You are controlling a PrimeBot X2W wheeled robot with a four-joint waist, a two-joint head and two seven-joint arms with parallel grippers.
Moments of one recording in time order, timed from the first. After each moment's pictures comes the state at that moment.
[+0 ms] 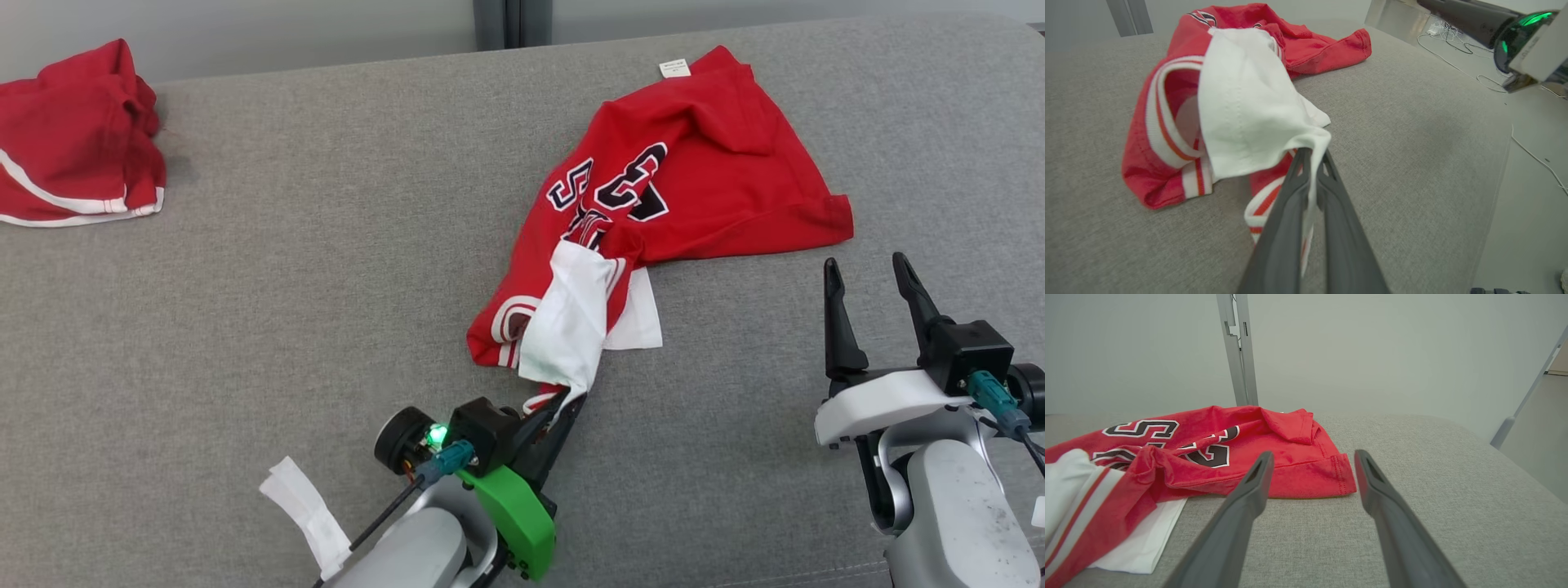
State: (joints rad) left arm -0.44 0.08 -0.85 0.55 -0.49 -0.13 -0.26; right arm -0.25 -0.07 -0.10 0.31 0.02 0.13 -0.26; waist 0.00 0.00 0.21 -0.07
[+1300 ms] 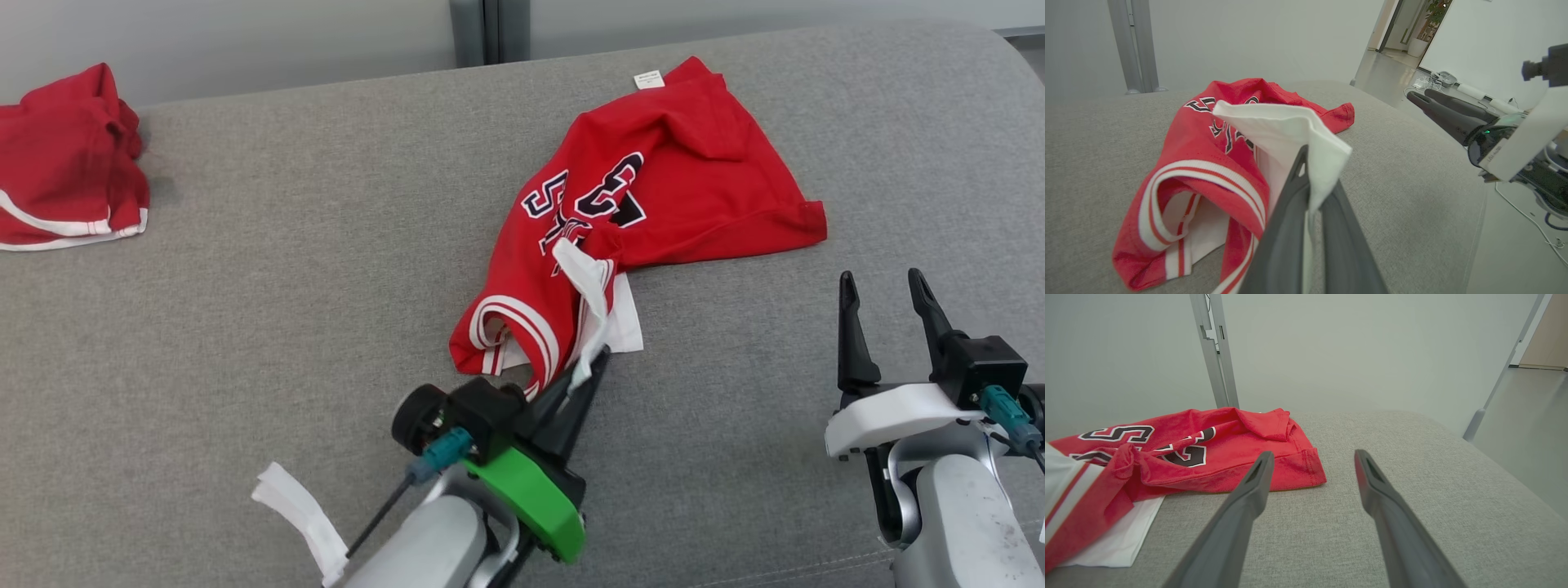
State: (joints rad) left arm -0.40 0.05 -0.77 0.39 -0.50 -0.11 -0.26; right arm -0.22 -0.05 -0.14 0.30 0.01 0.13 -0.26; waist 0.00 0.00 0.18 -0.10
